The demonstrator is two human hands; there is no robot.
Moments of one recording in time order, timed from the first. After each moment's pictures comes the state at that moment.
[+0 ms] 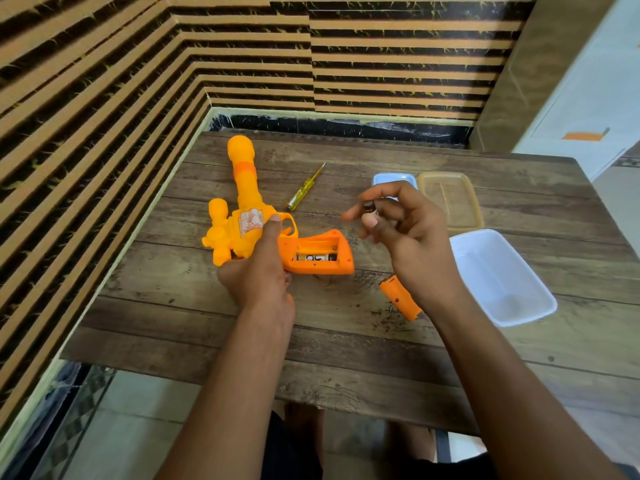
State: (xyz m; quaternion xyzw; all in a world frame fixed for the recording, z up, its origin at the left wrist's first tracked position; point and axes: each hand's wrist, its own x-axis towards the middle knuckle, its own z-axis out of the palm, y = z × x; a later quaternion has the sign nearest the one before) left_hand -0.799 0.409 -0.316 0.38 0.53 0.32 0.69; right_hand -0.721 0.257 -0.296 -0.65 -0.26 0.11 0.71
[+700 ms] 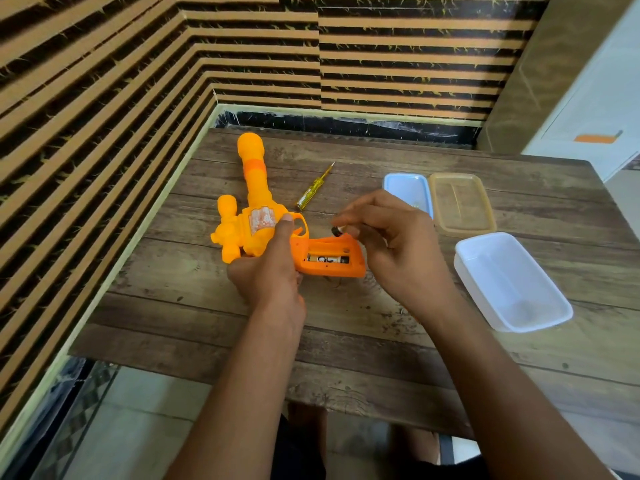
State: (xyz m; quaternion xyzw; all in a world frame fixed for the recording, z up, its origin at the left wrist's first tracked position) left_hand -0.799 0.407 -0.312 0.38 0.53 0.32 0.69; right_hand -0.725 0.276 -0.297 -0.75 -0.42 -0.04 0.52
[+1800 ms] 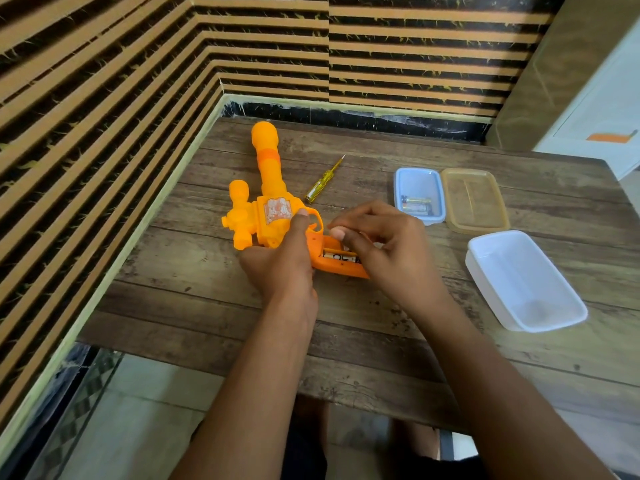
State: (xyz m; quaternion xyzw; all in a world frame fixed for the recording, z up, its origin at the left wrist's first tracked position) left_hand -0.795 0.405 -0.316 0.40 0.51 0.35 0.68; right_hand -0.731 0.292 -0.318 -0.76 -0.37 0.02 0.53
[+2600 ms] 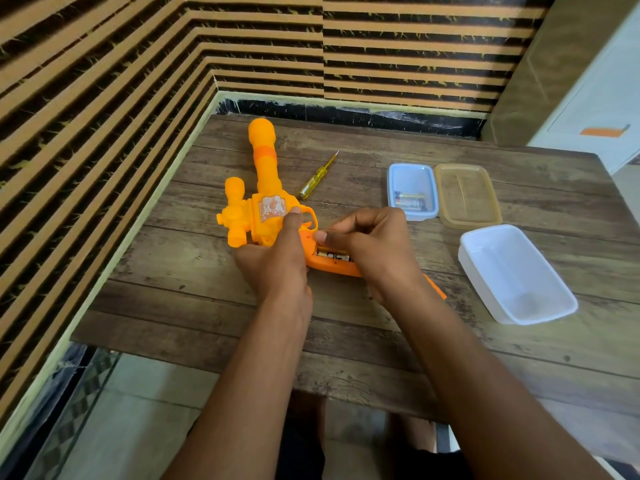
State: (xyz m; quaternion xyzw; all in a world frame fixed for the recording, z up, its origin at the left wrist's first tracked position) left_hand -0.794 0.406 -0.326 0.43 0.52 0.35 0.65; right_hand -0.739 0.311 -0.315 -0.72 -0.13 0.20 0.66
